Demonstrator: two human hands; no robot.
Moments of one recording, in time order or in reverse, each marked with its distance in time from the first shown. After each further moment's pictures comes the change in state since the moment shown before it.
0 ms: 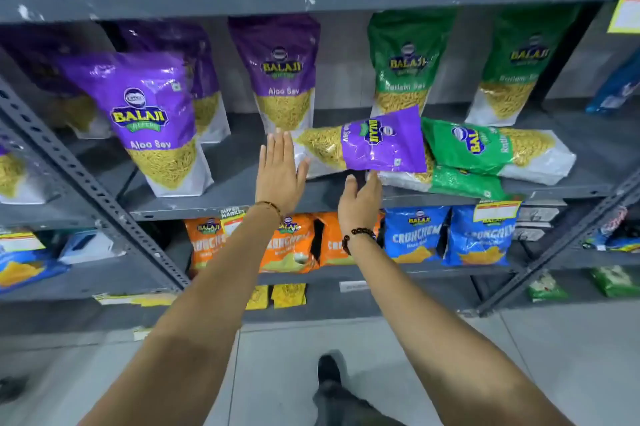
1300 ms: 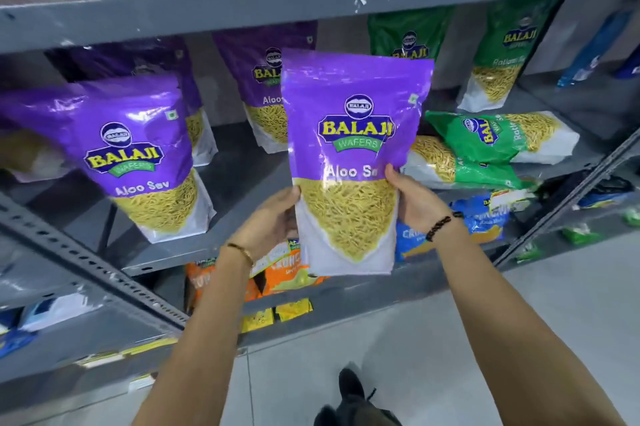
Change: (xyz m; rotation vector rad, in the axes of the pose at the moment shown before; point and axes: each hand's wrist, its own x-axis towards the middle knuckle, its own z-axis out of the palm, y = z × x) left_hand 0.013 -0.089 -0.016 -1.342 -0.772 -0.271; right_hand 0.040 -0.029 -0.016 0.658 -0.635 0.293
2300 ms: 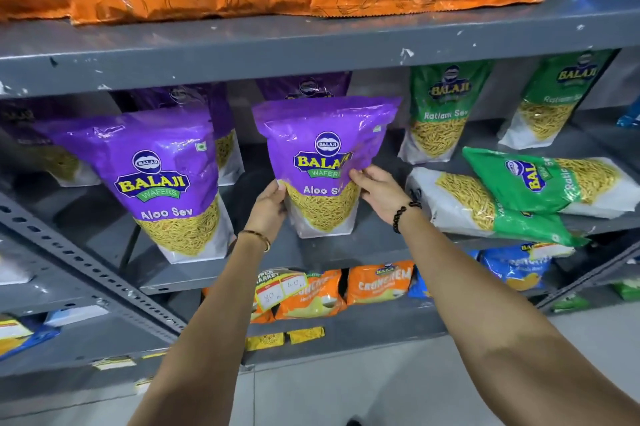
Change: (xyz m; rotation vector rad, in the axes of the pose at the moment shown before) left_hand 0.068 0.019 -0.055 -0.134 0.406 0.197; right_hand 0.119 -0.004 0.037 -0.231 -0.003 -0.085
